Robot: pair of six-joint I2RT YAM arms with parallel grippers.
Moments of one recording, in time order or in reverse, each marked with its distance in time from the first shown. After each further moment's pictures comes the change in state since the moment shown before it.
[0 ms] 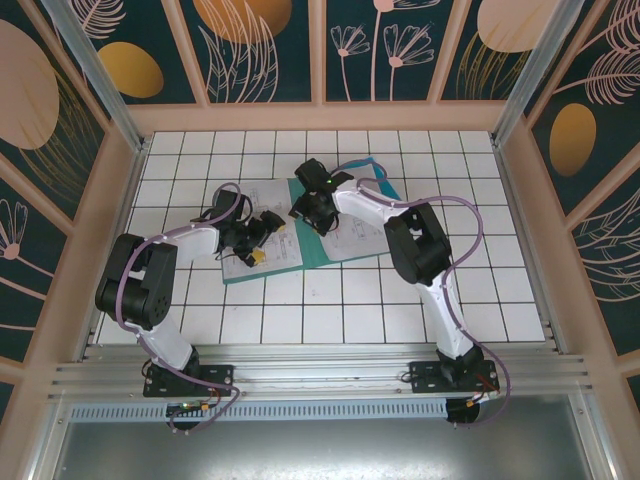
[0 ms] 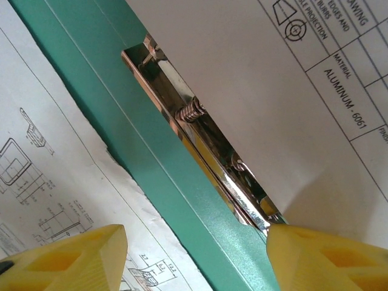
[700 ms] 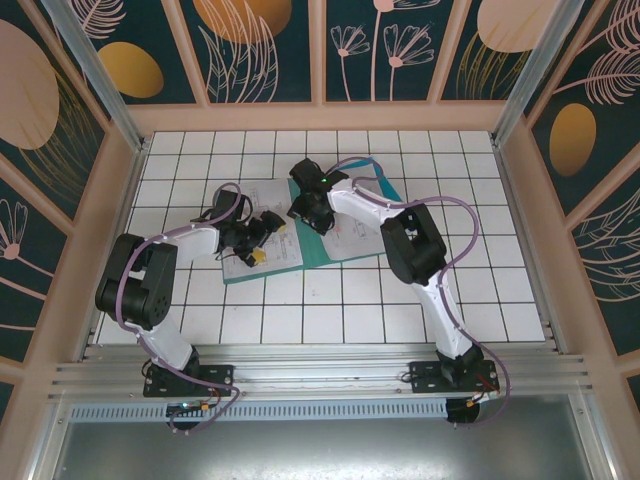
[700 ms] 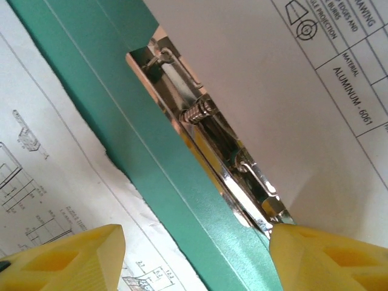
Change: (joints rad) left arm 0.000 0.000 -0.001 0.004 0.000 0.000; right arm 0.018 0.021 0.066 -0.059 0.063 -0.013
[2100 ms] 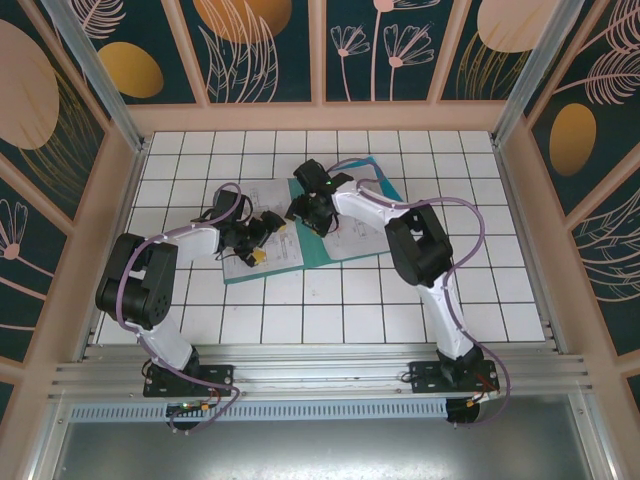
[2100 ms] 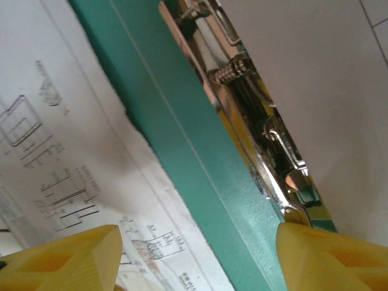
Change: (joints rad) left arm -0.001 0.004 0.000 0.002 0.004 0.000; right arm -0.005 -0.040 -0.082 0.073 -0.102 -0.072
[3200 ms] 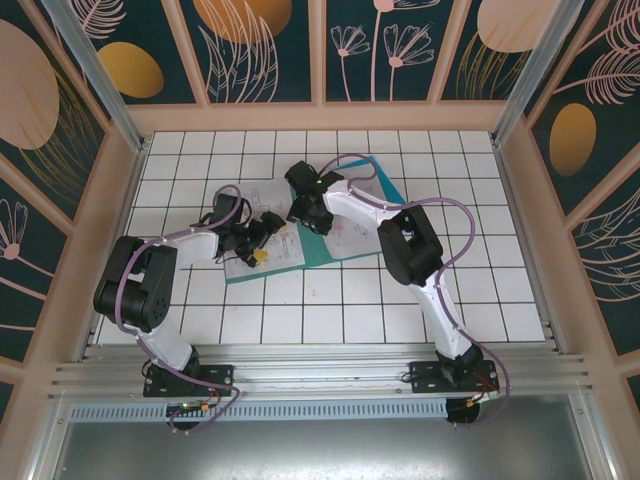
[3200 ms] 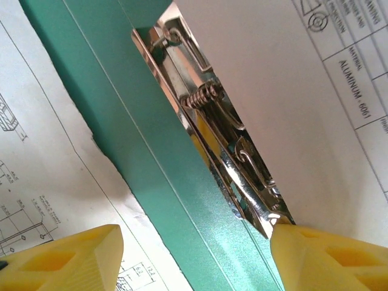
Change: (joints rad) left arm 0.002 -0.018 -0.051 0.082 0.011 -0.004; right arm 0.026 0.064 0.120 -0.133 0.182 -0.031
